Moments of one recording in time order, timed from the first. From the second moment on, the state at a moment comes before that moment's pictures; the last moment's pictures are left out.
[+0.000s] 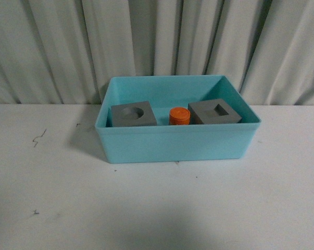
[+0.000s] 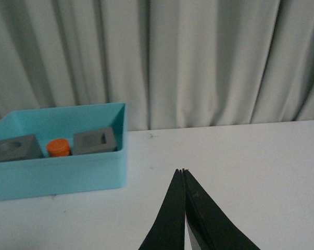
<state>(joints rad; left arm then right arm) 0.00 0.01 0.01 0.00 0.00 -0.01 -0.01 0.19 0.01 0.19 0.01 0.01</state>
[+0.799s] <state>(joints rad) 0.00 0.01 0.01 0.00 0.00 -0.01 0.00 0.00 0.01 0.00 0.00 0.01</state>
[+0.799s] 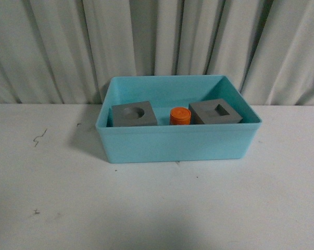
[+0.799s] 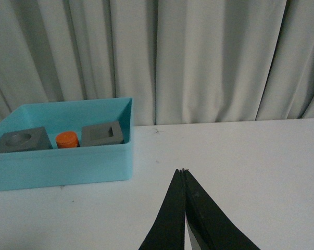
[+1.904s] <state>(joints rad) 0.00 0.01 0.01 0.00 0.00 -0.01 0.00 0.00 0.01 0.00 0.00 0.01</state>
